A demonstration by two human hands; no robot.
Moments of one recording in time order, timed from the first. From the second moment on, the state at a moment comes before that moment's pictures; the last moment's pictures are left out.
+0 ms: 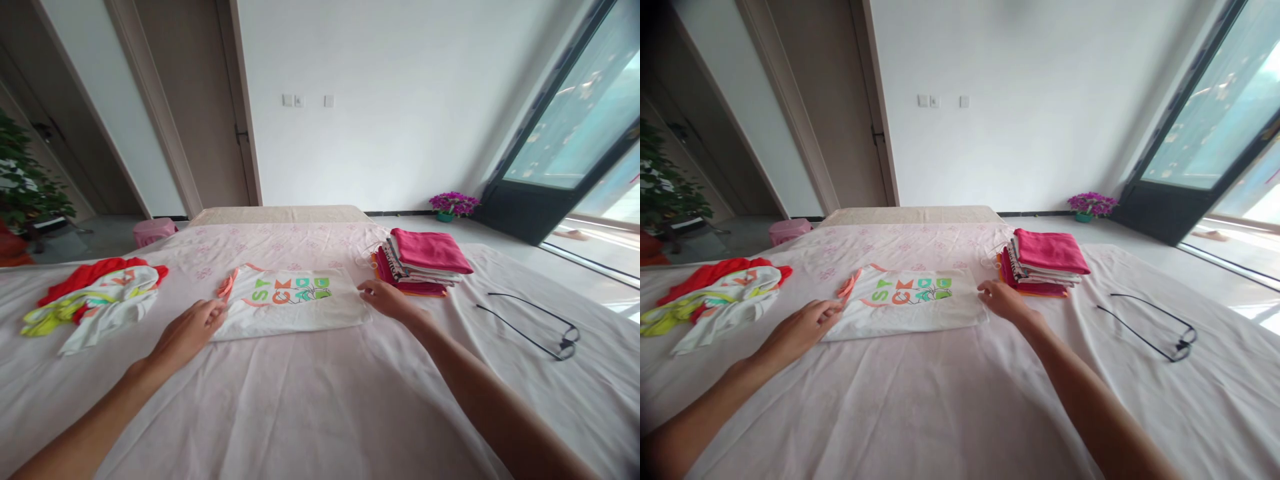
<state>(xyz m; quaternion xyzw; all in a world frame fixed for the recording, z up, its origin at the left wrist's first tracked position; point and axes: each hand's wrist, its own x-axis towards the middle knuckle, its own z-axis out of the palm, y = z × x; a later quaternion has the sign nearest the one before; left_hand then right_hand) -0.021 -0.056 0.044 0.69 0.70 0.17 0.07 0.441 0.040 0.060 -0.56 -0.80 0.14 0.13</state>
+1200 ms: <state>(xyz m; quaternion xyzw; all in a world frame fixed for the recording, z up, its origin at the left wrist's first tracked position) 0.020 -0.023 -0.002 0.79 0.59 0.13 -0.04 0.356 0.025 0.015 -0.45 -0.89 0.04 0.03</state>
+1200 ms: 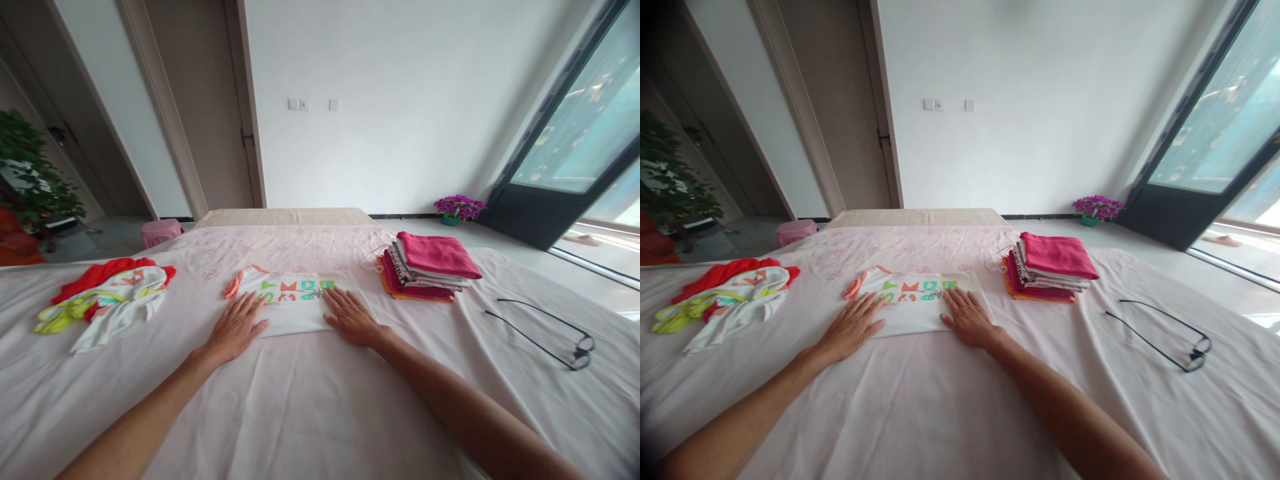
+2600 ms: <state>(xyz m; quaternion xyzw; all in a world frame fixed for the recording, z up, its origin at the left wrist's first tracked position) -0.016 0.102 0.045 0.64 0.73 0.21 0.12 0.309 0.089 0.031 -0.43 -0.89 0.08 0.14</state>
